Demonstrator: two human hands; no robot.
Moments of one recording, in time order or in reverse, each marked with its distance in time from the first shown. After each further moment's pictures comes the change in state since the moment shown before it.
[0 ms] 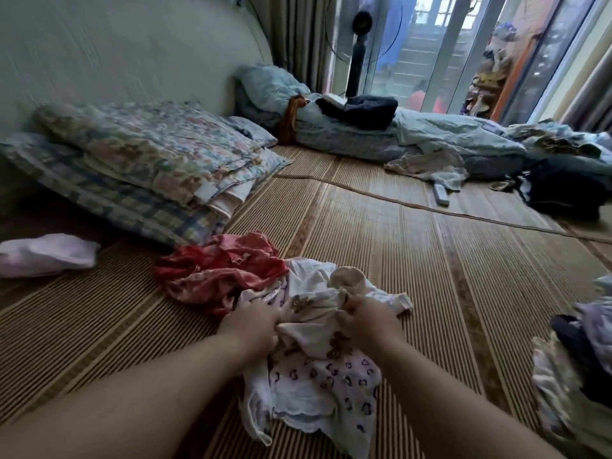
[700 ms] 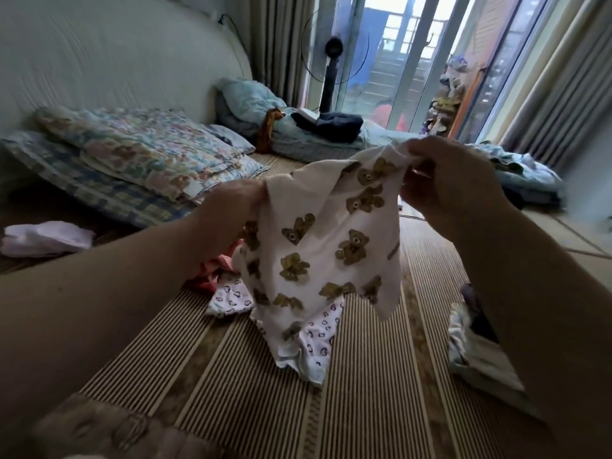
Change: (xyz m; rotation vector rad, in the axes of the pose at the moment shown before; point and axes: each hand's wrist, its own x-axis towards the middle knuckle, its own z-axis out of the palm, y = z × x) left_hand -0.100 0.044 -0.169 -1.213 0.358 0.166; right_hand -0.128 -0.051 -0.251 1.317 0.215 -0.215
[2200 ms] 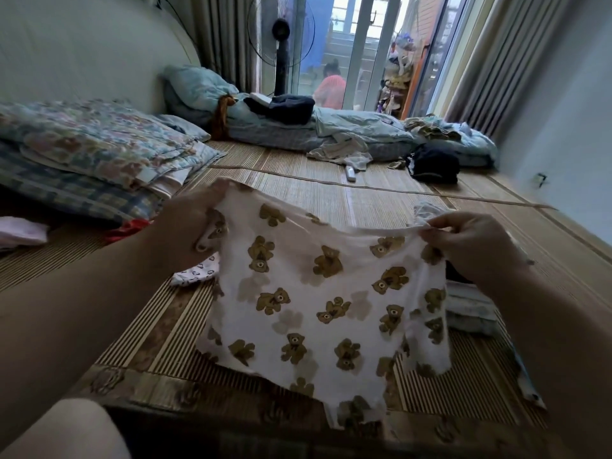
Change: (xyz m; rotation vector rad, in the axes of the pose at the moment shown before) left_hand -0.087 0.010 0.037 -0.332 -0.245 -0.088; right_hand -0.137 0.023 -0.143 -0.784 0.252 0.068
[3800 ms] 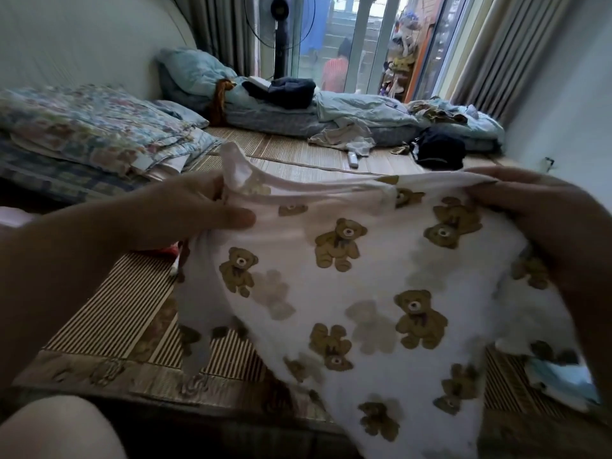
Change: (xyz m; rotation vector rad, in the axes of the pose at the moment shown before) left_hand 0.001 0.020 -0.015 0.645 -0.340 -0.028; right_hand -0.034 -0.047 -0.029 0.457 -0.231 0.008
